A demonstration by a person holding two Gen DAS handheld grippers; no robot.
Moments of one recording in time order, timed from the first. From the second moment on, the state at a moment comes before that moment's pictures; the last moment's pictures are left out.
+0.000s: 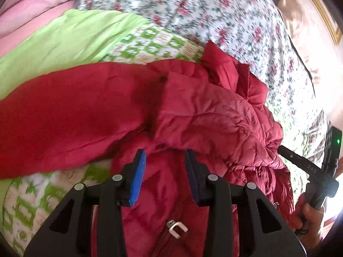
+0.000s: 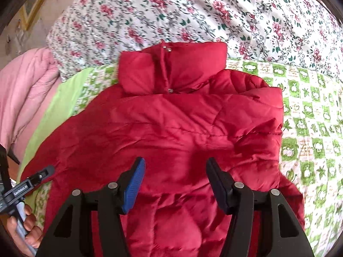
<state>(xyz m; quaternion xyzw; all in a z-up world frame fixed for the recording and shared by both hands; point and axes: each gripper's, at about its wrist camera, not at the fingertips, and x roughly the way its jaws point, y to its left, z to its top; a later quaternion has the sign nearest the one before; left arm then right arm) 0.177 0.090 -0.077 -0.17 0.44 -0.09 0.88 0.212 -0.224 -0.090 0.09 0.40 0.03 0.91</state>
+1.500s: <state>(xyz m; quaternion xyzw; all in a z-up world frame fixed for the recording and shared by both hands) 0.139 0.312 -0.115 -0.41 0.33 0.18 0.83 0.200 -0.161 -0.100 0.09 0.42 0.11 0.90</state>
